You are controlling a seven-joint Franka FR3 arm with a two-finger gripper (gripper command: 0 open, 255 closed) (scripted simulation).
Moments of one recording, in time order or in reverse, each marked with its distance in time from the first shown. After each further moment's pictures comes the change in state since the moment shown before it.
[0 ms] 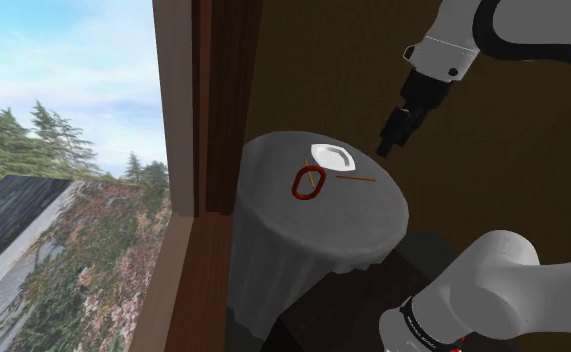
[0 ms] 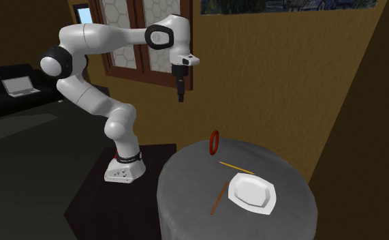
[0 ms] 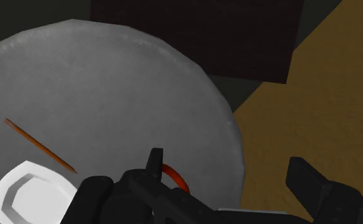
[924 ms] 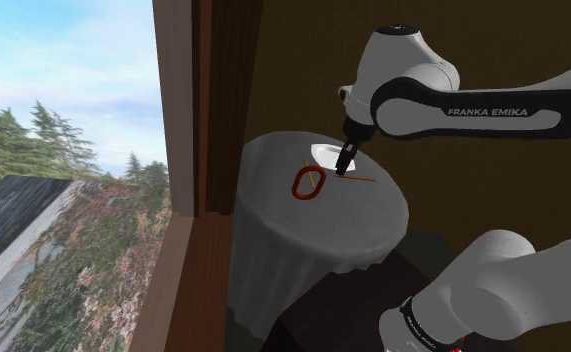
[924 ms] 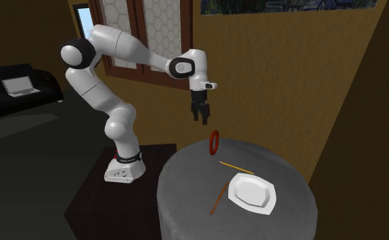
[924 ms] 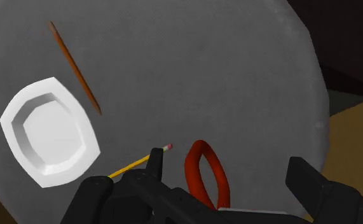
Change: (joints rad) arm 0.017 0.259 0.039 -0.163 -0.253 0.461 -0.175
